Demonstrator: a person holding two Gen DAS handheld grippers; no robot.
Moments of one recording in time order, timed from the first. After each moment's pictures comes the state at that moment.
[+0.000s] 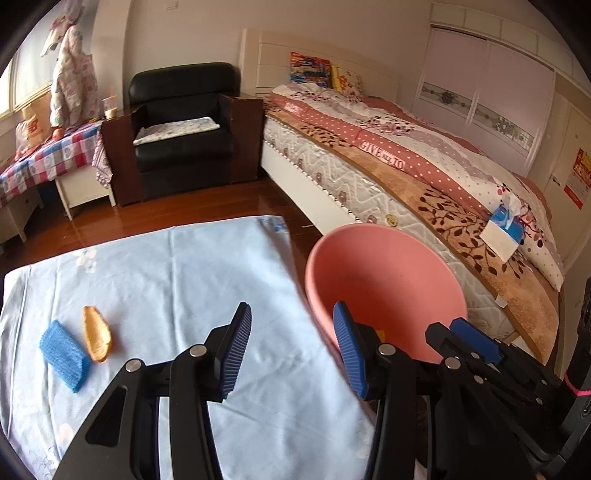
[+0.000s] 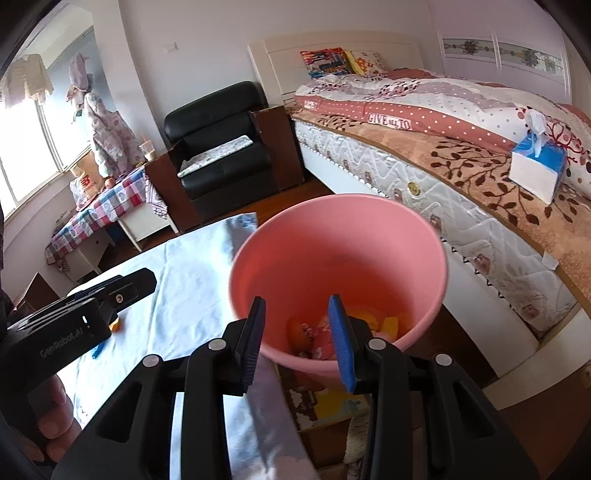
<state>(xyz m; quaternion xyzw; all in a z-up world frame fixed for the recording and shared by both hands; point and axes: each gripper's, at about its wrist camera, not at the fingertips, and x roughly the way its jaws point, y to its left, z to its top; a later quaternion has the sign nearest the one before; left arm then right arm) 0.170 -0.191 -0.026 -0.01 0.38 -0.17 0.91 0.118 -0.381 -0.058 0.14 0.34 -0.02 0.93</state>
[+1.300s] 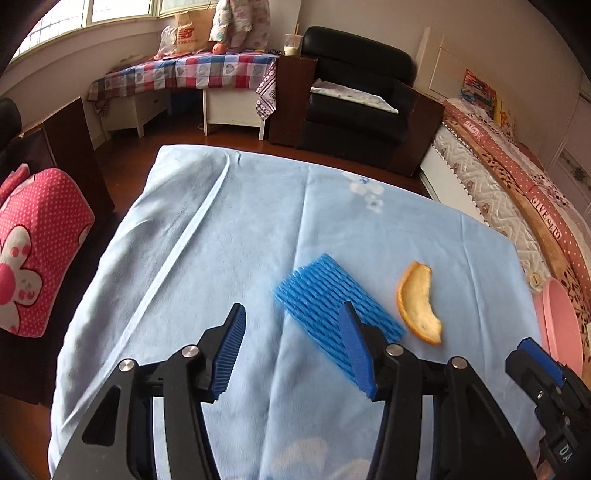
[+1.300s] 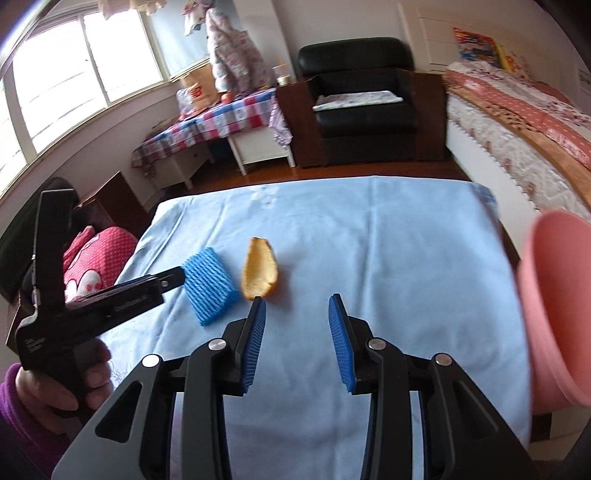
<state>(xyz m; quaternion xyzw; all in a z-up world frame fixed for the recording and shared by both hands) 0.191 0.090 -0.103 -0.13 0.44 0.08 0.89 0.185 -0.161 -0.077 0.05 0.40 0.21 0.89</state>
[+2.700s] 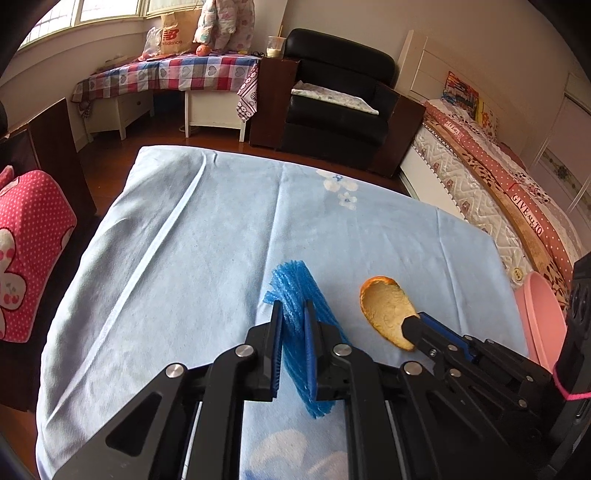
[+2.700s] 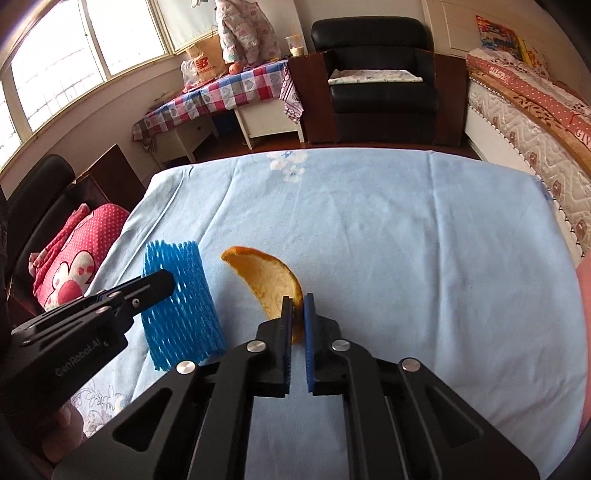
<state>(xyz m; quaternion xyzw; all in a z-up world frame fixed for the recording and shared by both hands) 0.181 0.072 -0.102 -0.13 0.42 0.04 0.90 0.217 -0.108 -0.114 0.02 0.44 0.22 0.87</state>
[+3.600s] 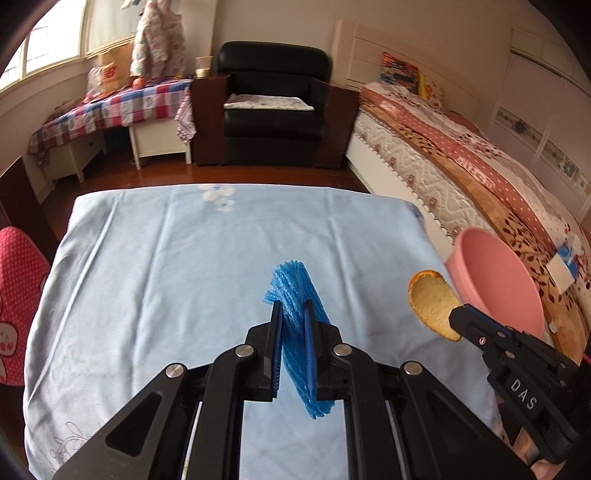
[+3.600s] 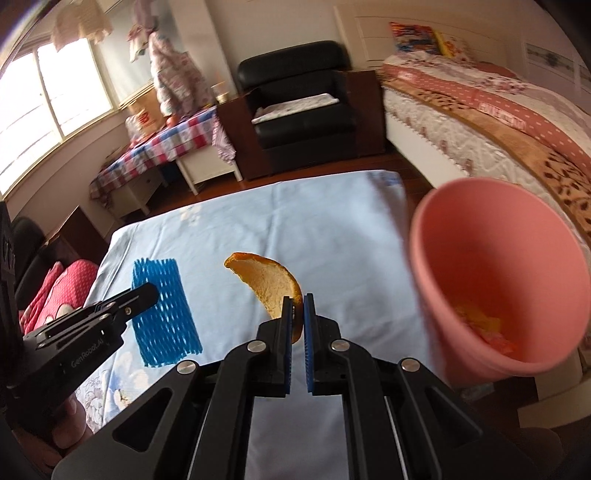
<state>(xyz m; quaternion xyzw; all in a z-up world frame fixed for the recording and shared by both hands) 0.163 -0.042 -0.065 -0.06 0.41 -0.04 0.91 0.166 -0.250 -0.072 0.09 0.40 0.10 0.91</state>
